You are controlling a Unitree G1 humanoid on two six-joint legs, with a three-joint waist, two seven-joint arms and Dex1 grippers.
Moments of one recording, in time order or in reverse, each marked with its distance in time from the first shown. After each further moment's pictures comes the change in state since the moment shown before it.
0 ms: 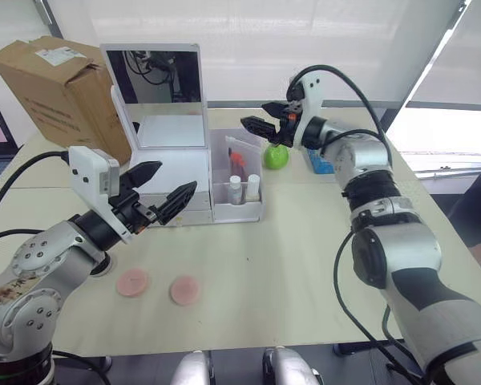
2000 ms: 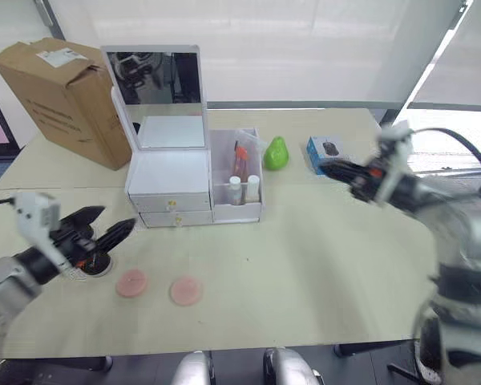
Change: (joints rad) left arm 0.397 0.159 0.282 0.401 0.147 -0.129 -0.392; right arm 0.840 -0.384 -0.315 -1.033 0.248 0.557 -0.030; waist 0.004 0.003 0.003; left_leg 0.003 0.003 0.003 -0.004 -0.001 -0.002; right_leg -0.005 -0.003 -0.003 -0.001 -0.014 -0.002
